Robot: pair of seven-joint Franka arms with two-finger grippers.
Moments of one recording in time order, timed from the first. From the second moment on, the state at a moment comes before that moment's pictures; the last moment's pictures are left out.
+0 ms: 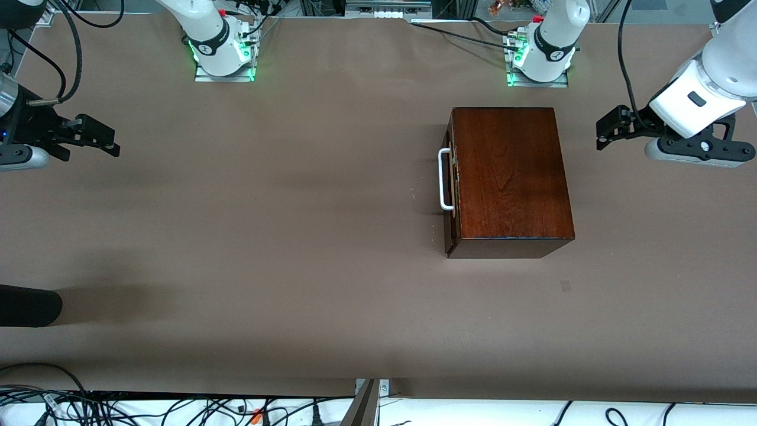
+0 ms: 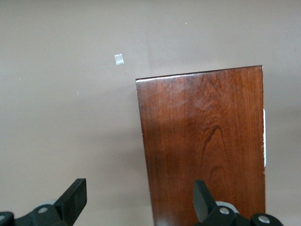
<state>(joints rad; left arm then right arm) -0.12 0.02 -0.05 -1.58 -0.02 1.56 -0.11 0.13 0.05 -0.12 -1.59 0.05 1.61 -0.08</state>
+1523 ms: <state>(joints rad) -0.42 0.42 -0.44 -1.55 0.32 1.76 -0.89 0.13 0.05 -0.12 -1.58 0.05 1.61 -0.08</state>
